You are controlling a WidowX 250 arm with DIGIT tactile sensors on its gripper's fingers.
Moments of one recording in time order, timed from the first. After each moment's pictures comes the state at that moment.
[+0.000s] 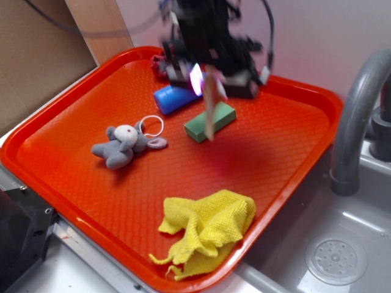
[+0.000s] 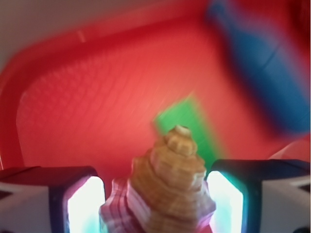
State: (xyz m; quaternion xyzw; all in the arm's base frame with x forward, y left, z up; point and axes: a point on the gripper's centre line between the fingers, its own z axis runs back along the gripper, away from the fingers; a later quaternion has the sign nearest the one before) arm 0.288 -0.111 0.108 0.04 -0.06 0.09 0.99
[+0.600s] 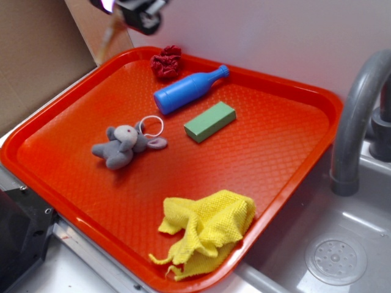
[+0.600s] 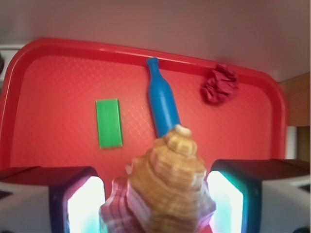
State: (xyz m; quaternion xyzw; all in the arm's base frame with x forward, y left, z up) arm 0.244 -0.046 0.193 0.06 -0.05 -0.05 1.00
